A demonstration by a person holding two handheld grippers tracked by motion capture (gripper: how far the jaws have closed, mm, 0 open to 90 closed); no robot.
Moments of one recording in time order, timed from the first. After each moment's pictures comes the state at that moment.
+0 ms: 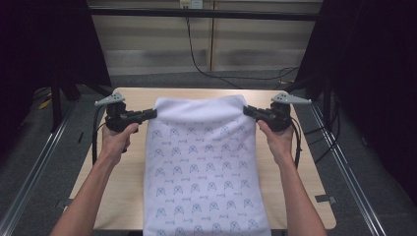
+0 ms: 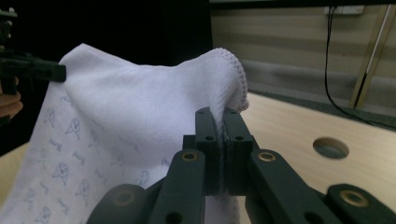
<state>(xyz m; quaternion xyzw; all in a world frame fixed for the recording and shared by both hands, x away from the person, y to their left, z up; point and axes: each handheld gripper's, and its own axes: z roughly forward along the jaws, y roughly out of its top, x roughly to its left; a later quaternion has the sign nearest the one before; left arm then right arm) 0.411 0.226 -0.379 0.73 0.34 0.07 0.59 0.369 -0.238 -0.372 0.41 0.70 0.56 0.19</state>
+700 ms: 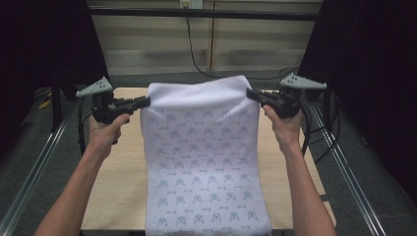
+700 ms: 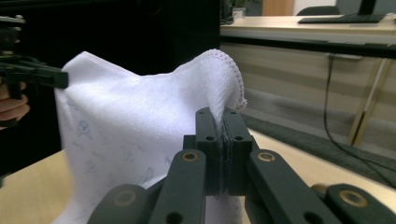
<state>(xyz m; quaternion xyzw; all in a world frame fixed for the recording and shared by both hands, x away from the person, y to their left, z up) 0.382 0.235 -0.334 0.73 0.30 0.11 0.60 0.358 -0.237 -0.311 0.36 0.69 0.59 0.22</state>
